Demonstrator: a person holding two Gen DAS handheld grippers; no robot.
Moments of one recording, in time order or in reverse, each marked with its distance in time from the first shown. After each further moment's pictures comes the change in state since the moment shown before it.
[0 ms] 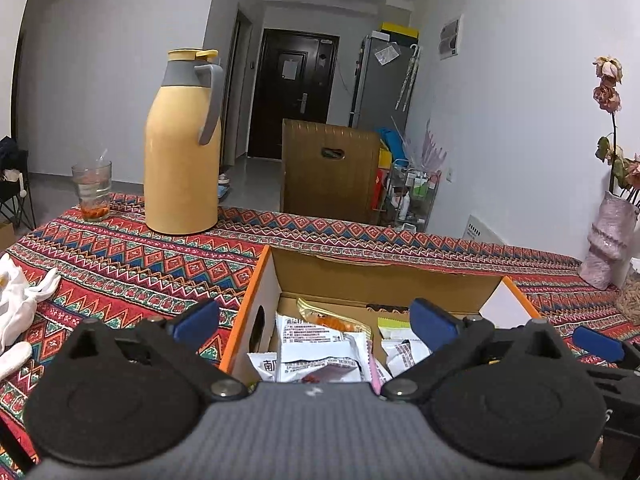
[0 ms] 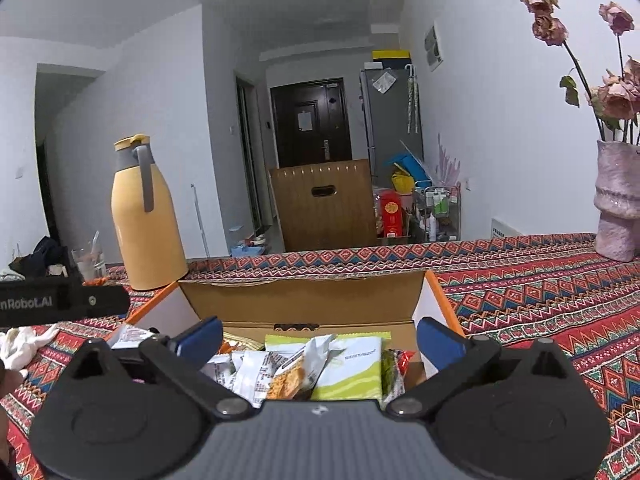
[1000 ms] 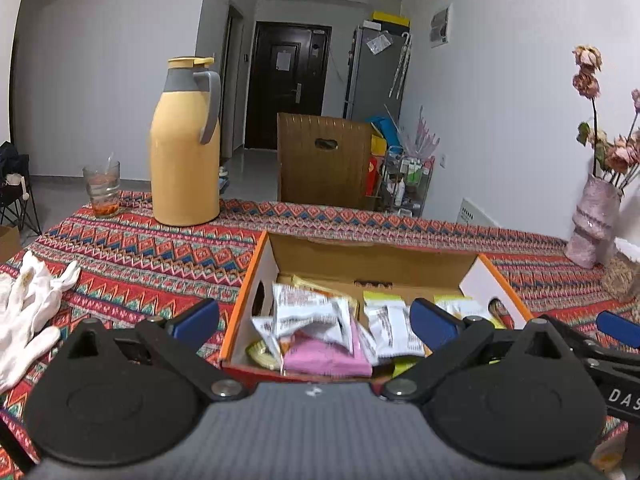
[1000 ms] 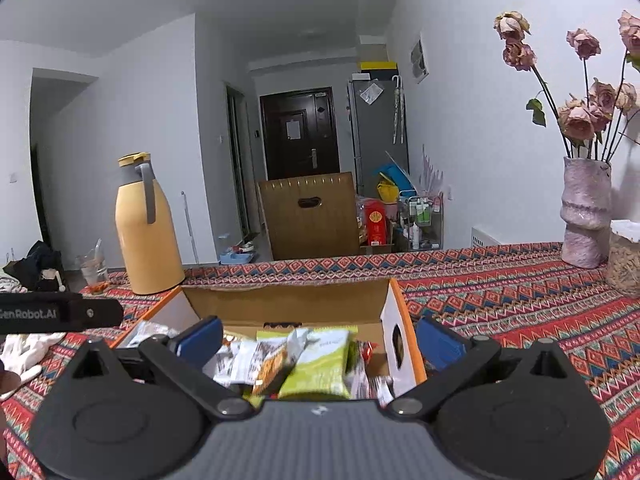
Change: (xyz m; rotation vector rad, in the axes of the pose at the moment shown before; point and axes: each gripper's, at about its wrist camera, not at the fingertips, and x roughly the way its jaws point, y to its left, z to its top) left arm -0.053 -0.010 -0.008 0.040 0.043 -0.001; right arm -0.075 -0.006 0.002 -0.007 -0.020 -0.037
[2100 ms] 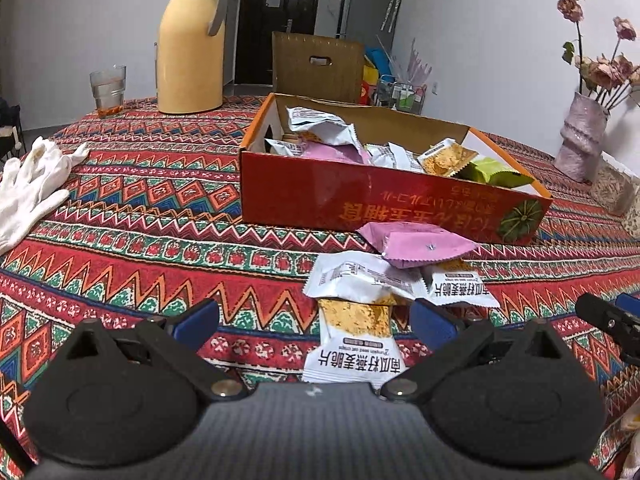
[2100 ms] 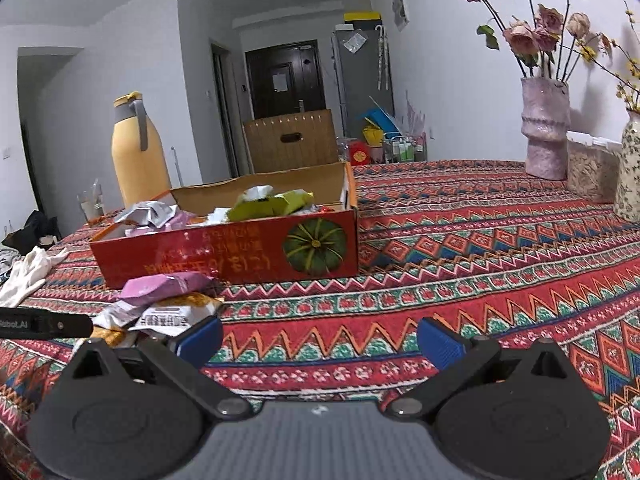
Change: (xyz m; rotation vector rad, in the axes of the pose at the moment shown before) left arm -0.032 0.018 -0.109 0.018 0.194 -0.031; right arm -0.070 -0.041 -0.103 0.043 0.150 -0.024
